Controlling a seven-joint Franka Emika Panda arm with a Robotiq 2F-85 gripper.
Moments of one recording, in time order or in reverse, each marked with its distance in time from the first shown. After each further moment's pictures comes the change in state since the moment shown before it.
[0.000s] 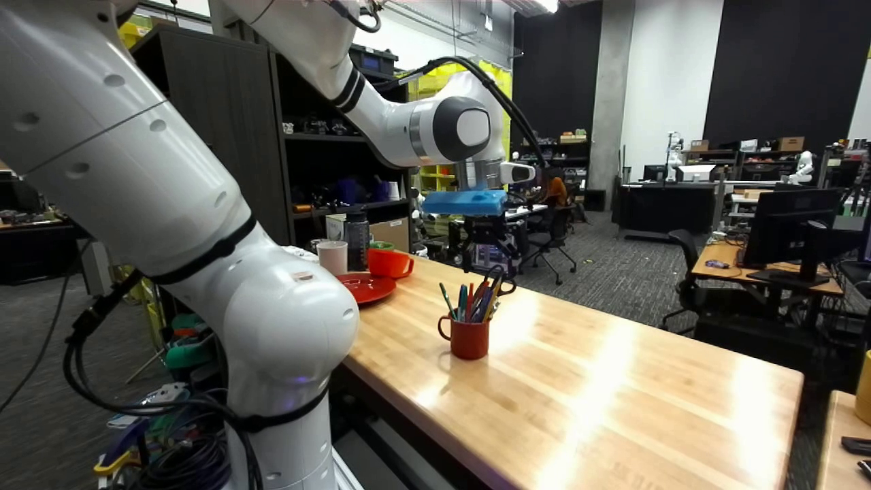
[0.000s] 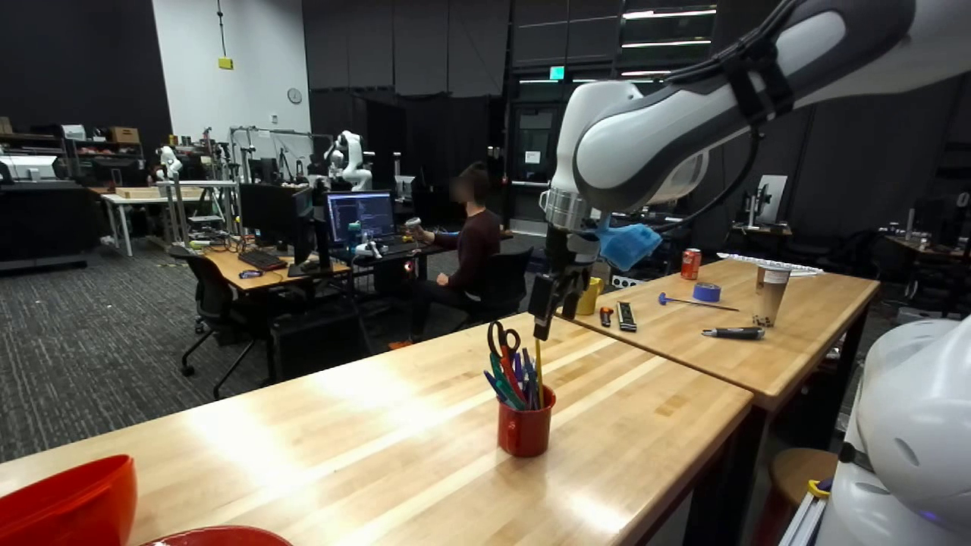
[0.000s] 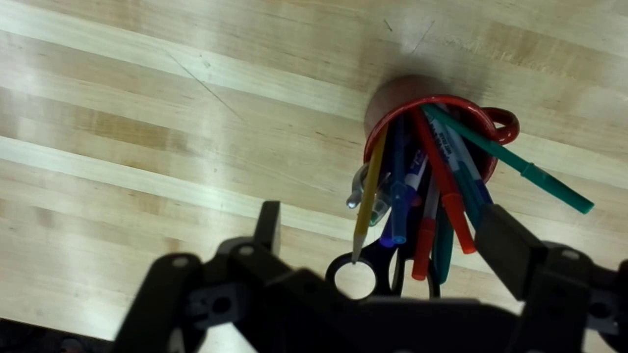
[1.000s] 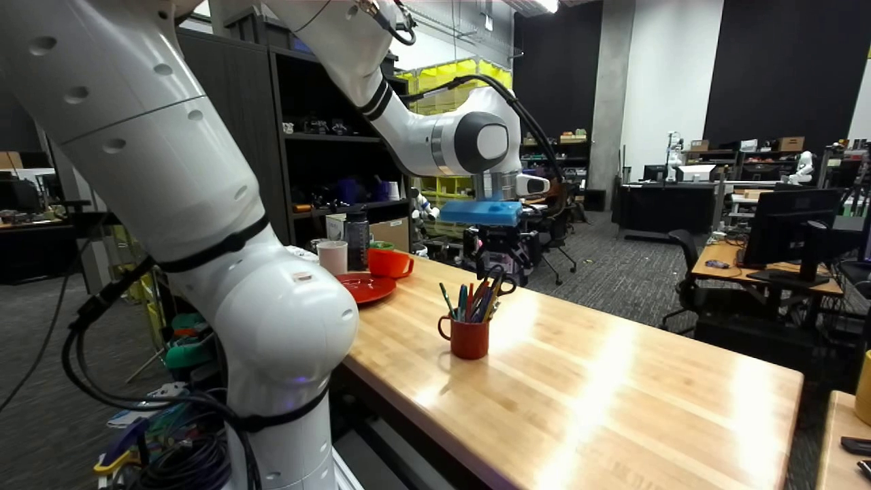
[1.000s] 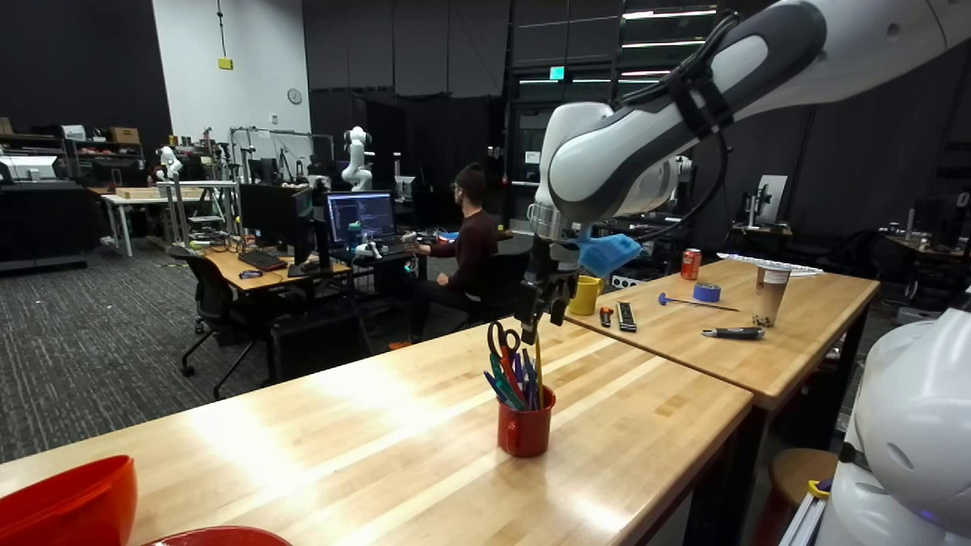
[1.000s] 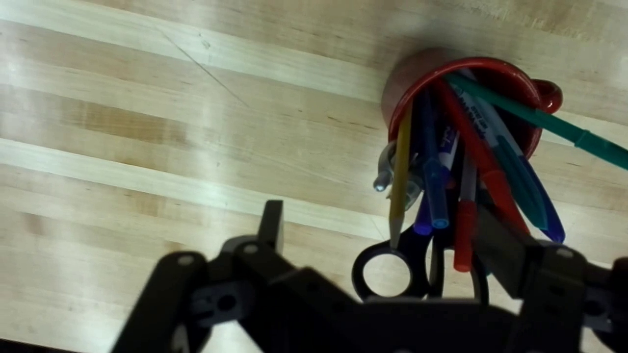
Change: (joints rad) arm -0.014 0.142 -0.012 0.067 0.008 0.050 0.002
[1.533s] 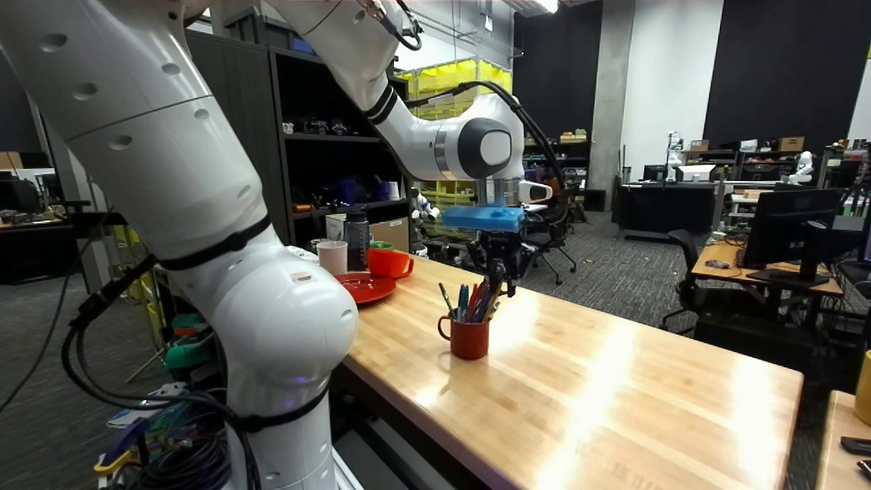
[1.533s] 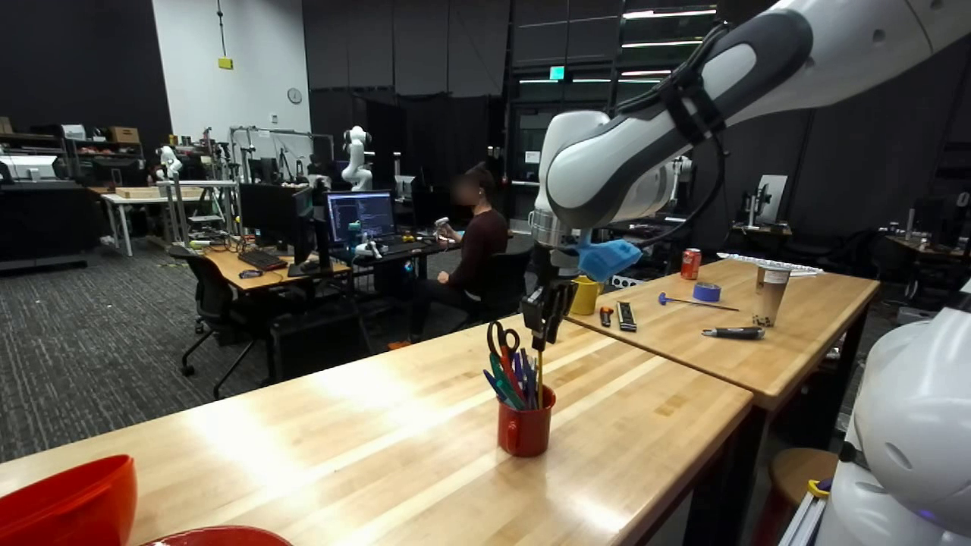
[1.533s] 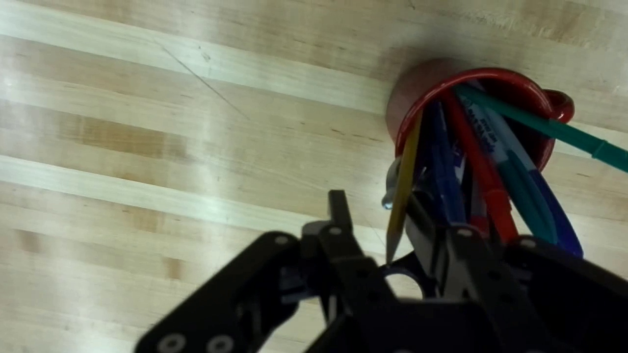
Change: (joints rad) arm -0.005 0.025 -0.005 0.000 0.000 0.000 0.000
